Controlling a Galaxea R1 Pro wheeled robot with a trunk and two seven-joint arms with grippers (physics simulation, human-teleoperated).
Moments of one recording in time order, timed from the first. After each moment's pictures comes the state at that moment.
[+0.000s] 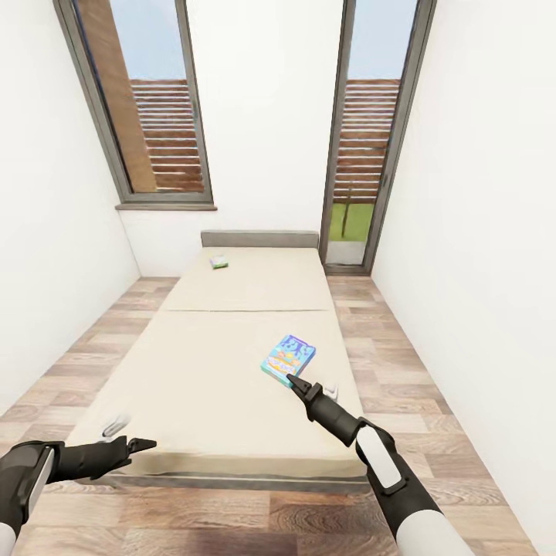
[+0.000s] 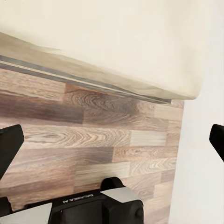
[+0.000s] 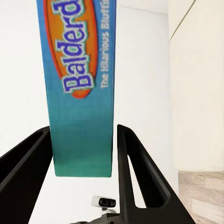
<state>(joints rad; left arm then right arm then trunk) -0.52 0.32 0.42 -0.74 -0.16 0.89 -0.99 -0.53 0.12 -0.02 -0.80 -0.93 0.57 0.60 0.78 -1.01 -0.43</state>
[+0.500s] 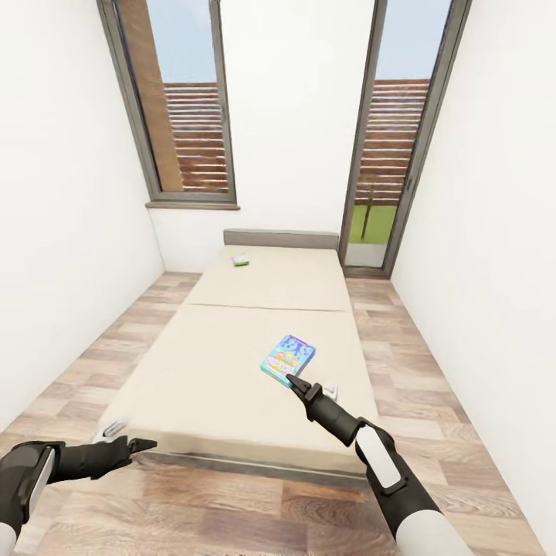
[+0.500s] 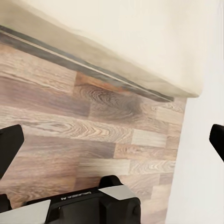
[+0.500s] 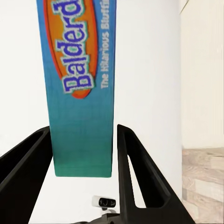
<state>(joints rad) -0.52 0.31 0.42 -0.74 -0.15 0.89 -0.99 -0.53 0.12 -0.02 -0.80 -0.93 0.57 0.60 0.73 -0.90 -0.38</state>
